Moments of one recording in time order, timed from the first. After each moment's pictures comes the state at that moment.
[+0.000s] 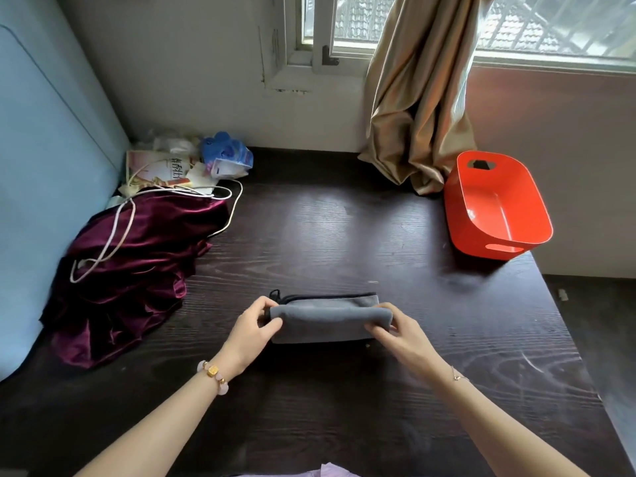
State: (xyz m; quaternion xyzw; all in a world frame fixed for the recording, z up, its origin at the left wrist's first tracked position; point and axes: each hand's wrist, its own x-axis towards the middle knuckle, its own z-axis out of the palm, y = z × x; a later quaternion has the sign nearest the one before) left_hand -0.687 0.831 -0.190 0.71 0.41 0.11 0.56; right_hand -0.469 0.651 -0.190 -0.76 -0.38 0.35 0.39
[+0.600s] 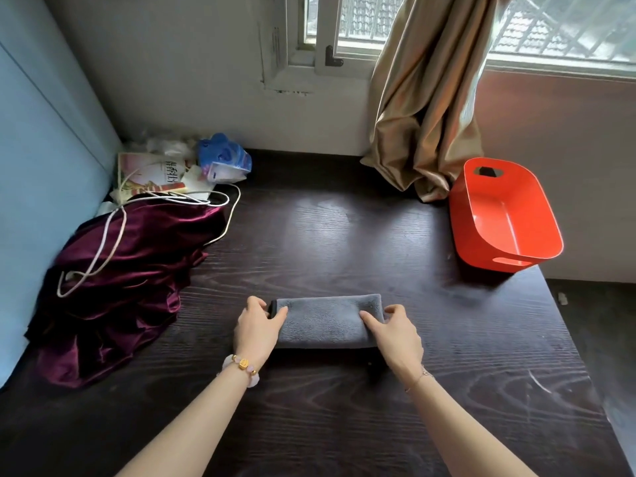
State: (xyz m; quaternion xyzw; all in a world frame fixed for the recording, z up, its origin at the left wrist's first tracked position) left_hand -0.643 0.845 -0.196 0.70 0.61 0.07 0.36; right_hand -0.474 0.704 -0.188 -0.93 -0.13 0.26 0.23
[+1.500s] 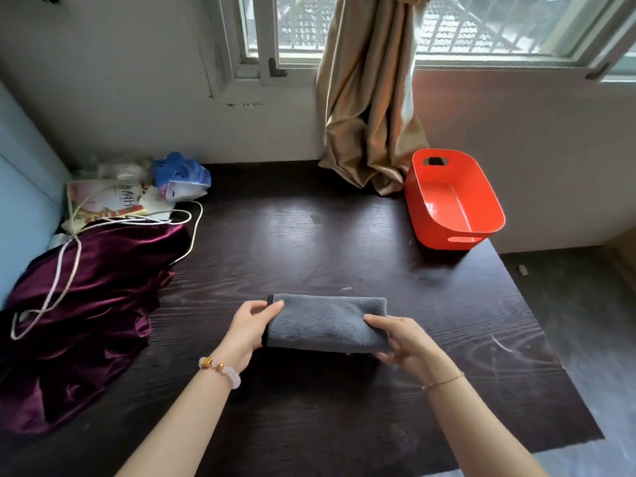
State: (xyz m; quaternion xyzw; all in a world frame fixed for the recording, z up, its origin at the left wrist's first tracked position) left_hand -0.621 0.845 -0.185 0.49 0.53 0.10 0.68; right_hand -0.455 0.655 -0.165 -0.67 0.10 0.51 0.52
